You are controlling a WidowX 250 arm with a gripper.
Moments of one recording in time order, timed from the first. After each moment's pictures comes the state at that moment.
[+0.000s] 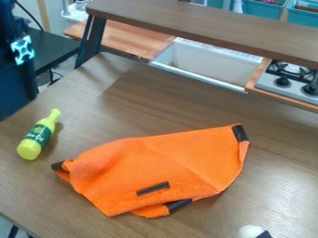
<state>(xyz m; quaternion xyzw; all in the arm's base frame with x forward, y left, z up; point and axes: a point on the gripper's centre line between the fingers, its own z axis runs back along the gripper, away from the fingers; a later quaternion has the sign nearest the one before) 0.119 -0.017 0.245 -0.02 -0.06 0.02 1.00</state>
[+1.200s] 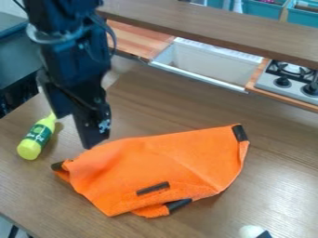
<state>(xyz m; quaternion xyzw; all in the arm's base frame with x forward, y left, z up) 0.208 0.002 0.149 0.04 -0.11 -0.16 0.98</state>
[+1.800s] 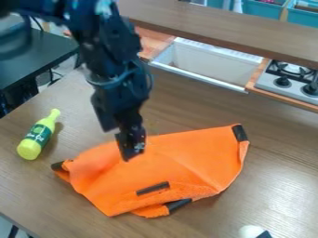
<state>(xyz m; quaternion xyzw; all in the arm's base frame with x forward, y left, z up) 0.256 -0.012 0.097 0.03 -0.14 -0.24 0.96</state>
